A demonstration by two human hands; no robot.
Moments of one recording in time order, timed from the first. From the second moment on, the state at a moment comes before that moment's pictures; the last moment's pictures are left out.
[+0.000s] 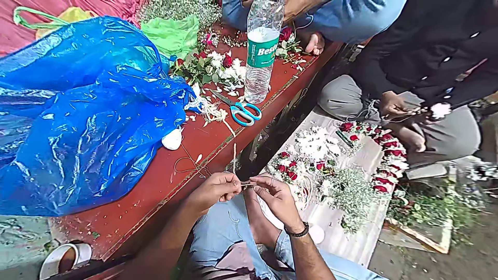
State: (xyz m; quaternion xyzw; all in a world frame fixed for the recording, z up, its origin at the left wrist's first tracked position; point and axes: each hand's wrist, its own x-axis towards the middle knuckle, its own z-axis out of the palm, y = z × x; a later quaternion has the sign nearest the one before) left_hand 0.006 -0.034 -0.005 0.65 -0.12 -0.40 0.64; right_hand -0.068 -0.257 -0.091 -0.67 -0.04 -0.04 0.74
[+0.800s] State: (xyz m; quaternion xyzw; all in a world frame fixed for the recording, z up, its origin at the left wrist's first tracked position) left_hand -0.005 -0.028 -0.017 0.53 -0.06 -0.39 0.75; right_hand -0.061 -0.252 -0.087 -0.67 -0.02 -0.11 0.74
